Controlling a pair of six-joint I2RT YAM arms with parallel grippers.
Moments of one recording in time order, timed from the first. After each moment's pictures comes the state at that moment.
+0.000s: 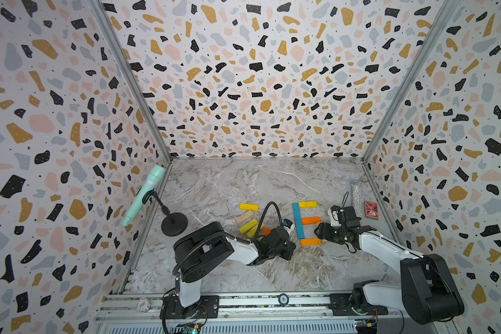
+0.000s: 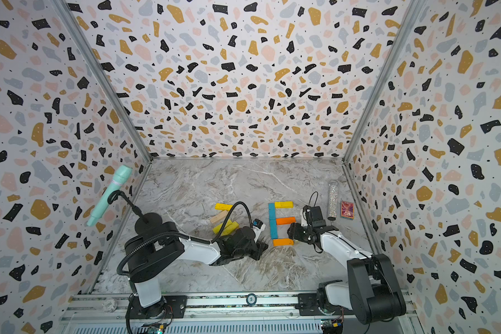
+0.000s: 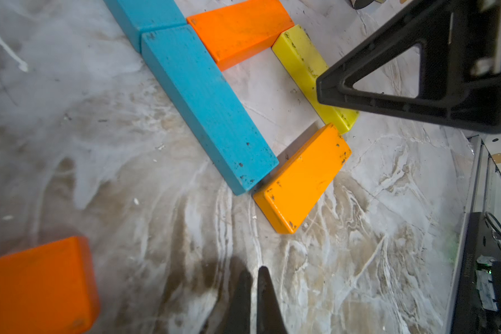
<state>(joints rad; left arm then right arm) -1.05 1.85 0.77 0.39 0.07 -0.59 0.20 1.24 0.51 -0.29 -0.24 0.38</state>
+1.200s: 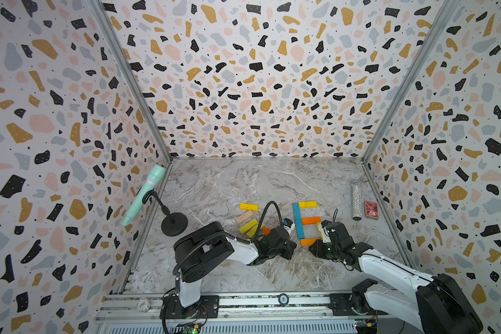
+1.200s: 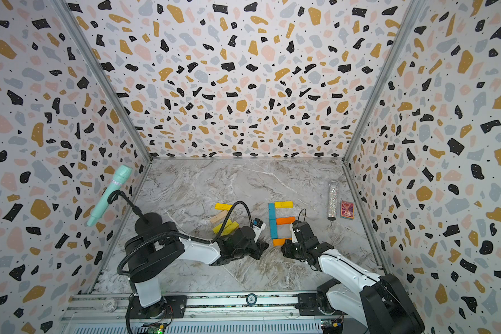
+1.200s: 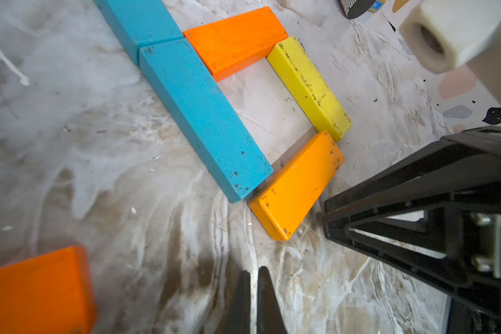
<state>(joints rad) -1.05 1.85 0.77 0.41 0.07 -0.59 0.47 1.07 0.33 -0.24 -0.25 0.59</state>
